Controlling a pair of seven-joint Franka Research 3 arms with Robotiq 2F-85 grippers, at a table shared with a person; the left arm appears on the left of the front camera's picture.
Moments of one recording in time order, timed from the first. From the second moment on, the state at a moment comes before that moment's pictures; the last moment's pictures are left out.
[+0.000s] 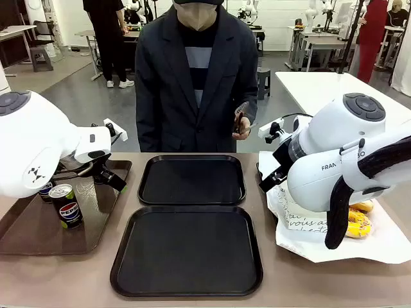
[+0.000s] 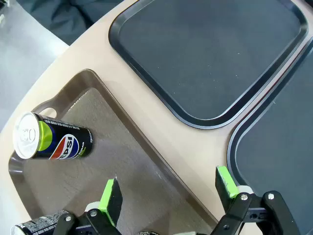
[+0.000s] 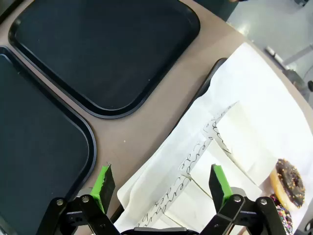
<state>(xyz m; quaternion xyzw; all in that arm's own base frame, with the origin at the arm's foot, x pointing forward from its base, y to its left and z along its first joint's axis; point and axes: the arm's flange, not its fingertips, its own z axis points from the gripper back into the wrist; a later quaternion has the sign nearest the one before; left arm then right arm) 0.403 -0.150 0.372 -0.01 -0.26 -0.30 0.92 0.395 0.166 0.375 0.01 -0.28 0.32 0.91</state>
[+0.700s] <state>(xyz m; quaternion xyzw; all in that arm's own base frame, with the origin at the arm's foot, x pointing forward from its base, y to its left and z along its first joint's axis) 0.403 -0.150 0.372 -0.01 -0.26 -0.30 0.92 0.395 0.166 0.375 0.01 -0.28 0.32 0.91</state>
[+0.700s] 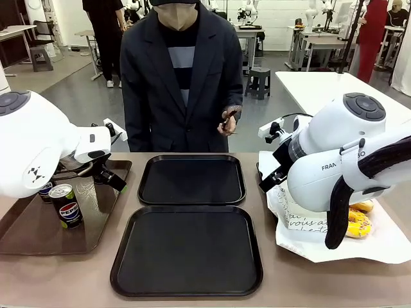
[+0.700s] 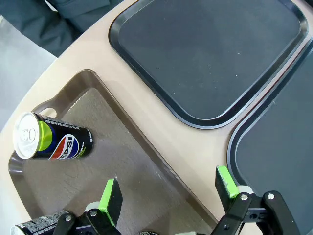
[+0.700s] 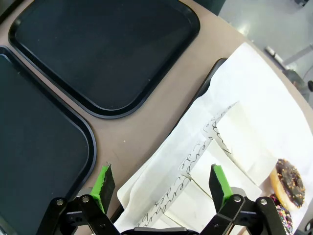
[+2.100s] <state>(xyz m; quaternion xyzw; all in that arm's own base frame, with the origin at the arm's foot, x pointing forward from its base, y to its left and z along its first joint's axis) 0.291 -0.090 0.528 -0.02 -0.19 -0.34 0.92 0.287 0.154 0.502 -0.01 -0.19 0.30 0.93</state>
